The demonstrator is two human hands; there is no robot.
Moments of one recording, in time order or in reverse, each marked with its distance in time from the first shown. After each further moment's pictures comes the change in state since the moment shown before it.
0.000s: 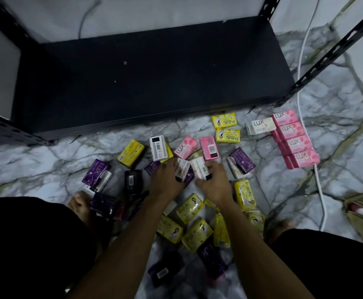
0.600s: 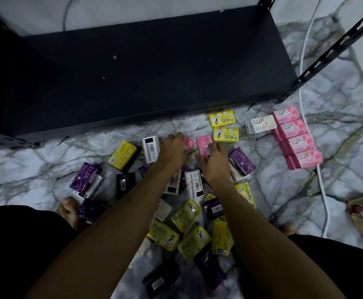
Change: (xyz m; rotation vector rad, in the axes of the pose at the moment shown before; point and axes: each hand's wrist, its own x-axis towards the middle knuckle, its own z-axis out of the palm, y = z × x) left_hand 0.080 0.045 -0.011 -0.009 0.022 0.111; right_hand 0.061 -0.013 -0.006 -0.357 0.177 -0.085
